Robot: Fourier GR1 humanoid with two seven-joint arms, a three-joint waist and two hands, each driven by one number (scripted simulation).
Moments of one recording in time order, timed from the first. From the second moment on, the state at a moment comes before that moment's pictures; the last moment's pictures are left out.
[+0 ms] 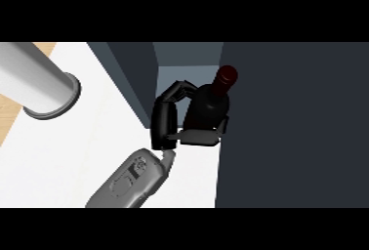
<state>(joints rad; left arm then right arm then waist) -0.55 0.00 -0.53 -1.27 0.30 0.75 -0.27 -0.10 -0.11 -0.04 -2.42 -0.23 0.17 0.63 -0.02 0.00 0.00</state>
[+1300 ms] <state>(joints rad) -0.68 0.00 -0.32 -0.93 0.43 0.59 -0.44 -0.03 -0.09 -0.05 -2.41 -0.24 0.20 0.56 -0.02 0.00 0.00</state>
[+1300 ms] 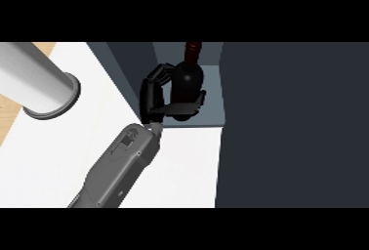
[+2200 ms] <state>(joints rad) -0.94 0.01 -0.18 -0.54 0.42 0.56 -0.60 -0.06 -0.09 -0.04 -2.41 -0.25 0.20 0.57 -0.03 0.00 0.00</state>
